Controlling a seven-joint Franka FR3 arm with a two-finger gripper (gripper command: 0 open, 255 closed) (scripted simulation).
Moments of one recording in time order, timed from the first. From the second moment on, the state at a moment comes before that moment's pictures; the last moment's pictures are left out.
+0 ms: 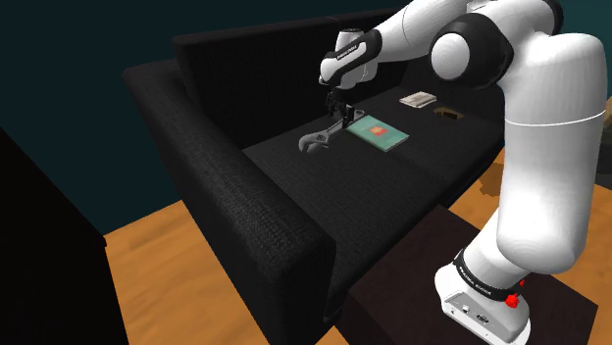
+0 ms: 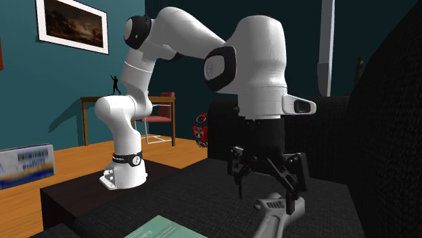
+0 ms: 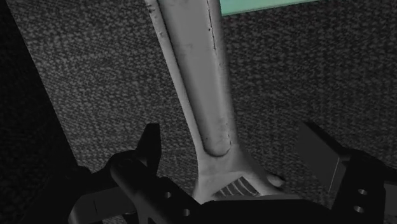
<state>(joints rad) 0.11 0.47 -0.36 -1.74 0.18 2.25 -1.75</state>
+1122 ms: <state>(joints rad) 0.09 0.59 -0.32 -1.70 0.20 2.33 -1.82</state>
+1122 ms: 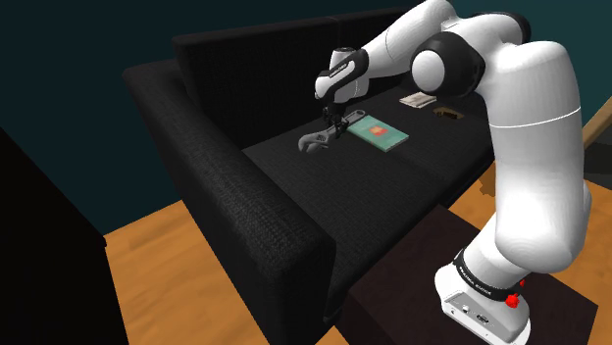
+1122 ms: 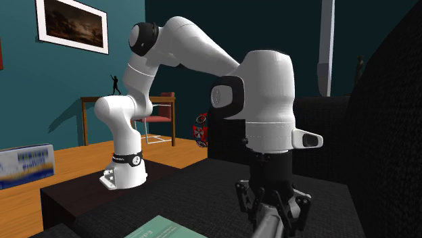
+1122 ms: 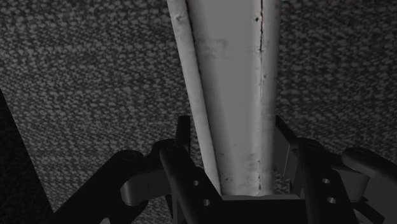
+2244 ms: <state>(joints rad) 0.10 0.51 -0.35 -1.66 0.17 2.20 -1.80</state>
